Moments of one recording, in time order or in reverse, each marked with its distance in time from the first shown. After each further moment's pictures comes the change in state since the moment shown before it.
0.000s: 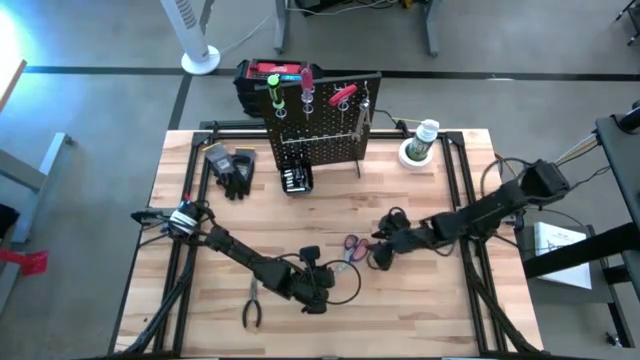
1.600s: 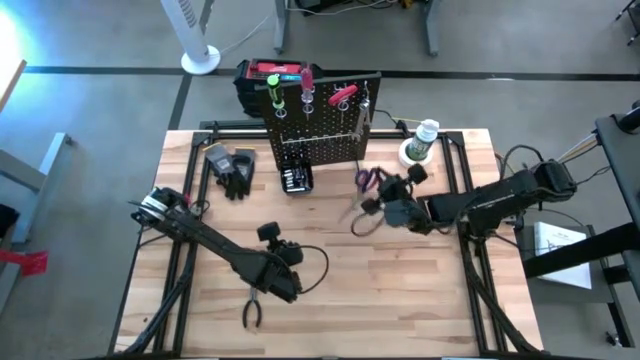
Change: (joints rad) left arm -0.036 -0.252 -0.088 -0.634 -0.257 -0.363; right arm -0.149 -0.077 0.291 -0.158 0.887 -0.671
